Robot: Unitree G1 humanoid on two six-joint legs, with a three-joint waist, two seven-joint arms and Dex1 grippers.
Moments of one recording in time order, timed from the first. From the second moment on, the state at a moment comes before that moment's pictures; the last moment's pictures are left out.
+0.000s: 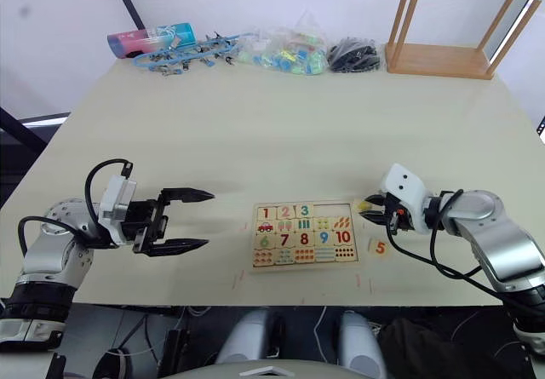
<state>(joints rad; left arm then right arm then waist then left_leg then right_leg) -0.20 0.80 0.07 0.19 -0.63 -0.06 -1.58 -0.28 -0.85 0.14 -0.33 0.30 0.65 0.97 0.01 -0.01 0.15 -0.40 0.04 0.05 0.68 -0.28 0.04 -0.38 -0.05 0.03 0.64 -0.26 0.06</state>
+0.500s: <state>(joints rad) -0.15 0.78 0.11 0.16 -0.62 -0.06 -1.58 -0.68 -0.78 0.45 -0.35 0.25 0.88 1.05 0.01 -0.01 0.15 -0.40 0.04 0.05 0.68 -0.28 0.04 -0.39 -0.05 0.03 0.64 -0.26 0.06</state>
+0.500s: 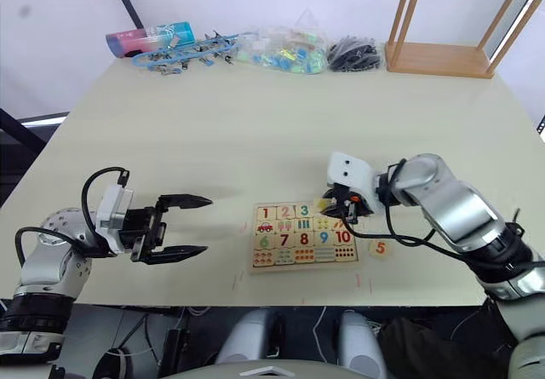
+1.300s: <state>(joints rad) -0.14 0.77 0.12 0.16 -0.62 -0.07 -1.58 -0.77 -0.74 0.61 -0.20 0.09 0.84 1.11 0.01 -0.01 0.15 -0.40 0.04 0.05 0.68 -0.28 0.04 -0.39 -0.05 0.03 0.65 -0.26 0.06</state>
